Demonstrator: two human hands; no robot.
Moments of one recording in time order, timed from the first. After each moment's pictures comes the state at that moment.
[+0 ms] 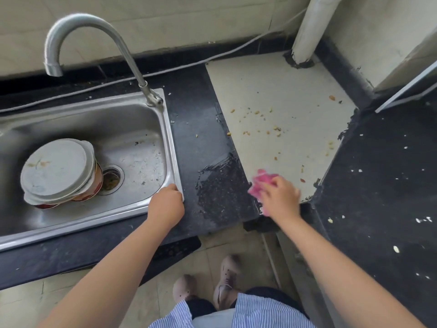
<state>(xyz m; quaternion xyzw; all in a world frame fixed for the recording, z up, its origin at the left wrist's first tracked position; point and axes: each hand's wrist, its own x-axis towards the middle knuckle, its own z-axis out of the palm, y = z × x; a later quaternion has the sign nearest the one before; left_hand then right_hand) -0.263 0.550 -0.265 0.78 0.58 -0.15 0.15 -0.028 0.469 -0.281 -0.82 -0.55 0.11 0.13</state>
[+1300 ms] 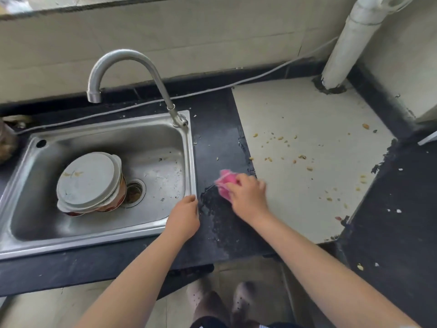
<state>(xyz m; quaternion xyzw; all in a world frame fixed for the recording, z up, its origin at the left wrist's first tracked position) -0.253 0.568 -0.264 0.71 0.64 -0.05 0.27 -0.094 0.559 -0.256 -0.69 -0.70 0.11 0.17</state>
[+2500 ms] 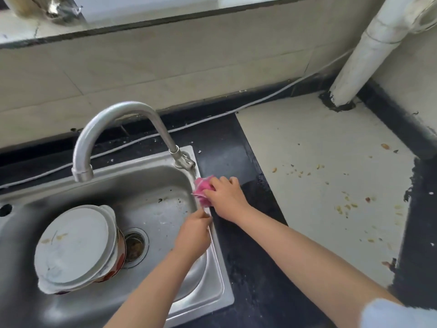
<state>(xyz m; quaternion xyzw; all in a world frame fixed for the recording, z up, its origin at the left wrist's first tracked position) -0.273 0.700 -0.279 0.81 0.52 0.01 0.26 -0.147 0.723 -0.265 -0.63 -0.77 0.11 0.01</state>
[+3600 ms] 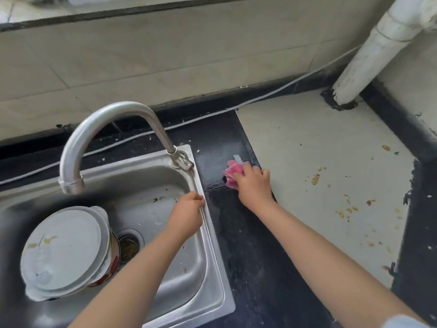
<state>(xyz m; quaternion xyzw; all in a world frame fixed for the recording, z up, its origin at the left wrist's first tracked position) -0.273 0.753 -0.270 0.80 0.52 -0.05 0.29 -0.102 0.738 -0.273 -0.76 -0.65 0.10 -0.02</state>
